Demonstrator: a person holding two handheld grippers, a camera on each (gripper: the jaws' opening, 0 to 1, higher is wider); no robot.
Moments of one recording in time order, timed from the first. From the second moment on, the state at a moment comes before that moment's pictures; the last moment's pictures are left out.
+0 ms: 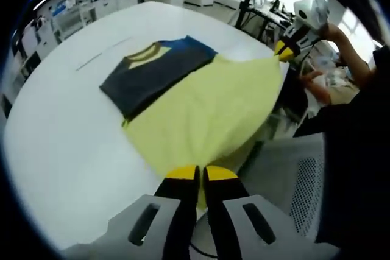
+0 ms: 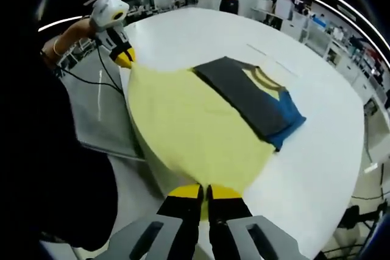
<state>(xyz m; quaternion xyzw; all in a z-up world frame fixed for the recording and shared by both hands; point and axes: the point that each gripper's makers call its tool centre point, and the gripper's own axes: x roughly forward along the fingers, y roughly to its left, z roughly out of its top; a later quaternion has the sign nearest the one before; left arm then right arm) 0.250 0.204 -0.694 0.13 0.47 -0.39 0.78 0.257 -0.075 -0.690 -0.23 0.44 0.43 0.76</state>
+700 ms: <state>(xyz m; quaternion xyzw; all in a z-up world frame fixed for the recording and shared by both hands) 0.312 0.204 -0.686 0.16 0.42 -0.37 0.81 0.318 -0.076 -0.688 -0.26 0.42 0.39 0.77</state>
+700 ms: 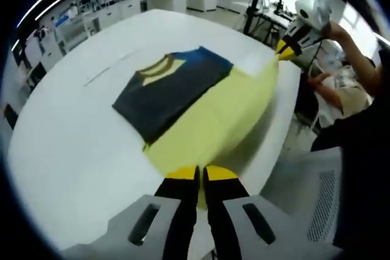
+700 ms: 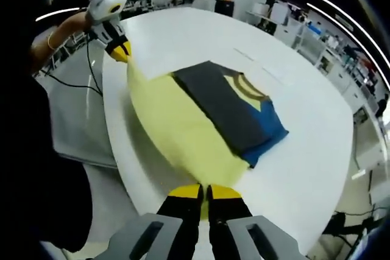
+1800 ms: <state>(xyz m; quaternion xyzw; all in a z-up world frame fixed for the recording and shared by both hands) 0.423 0.207 -0.656 0.20 0.32 -0.32 0.87 0.445 -0.075 -0.663 -0.34 0.33 0.31 0.82</state>
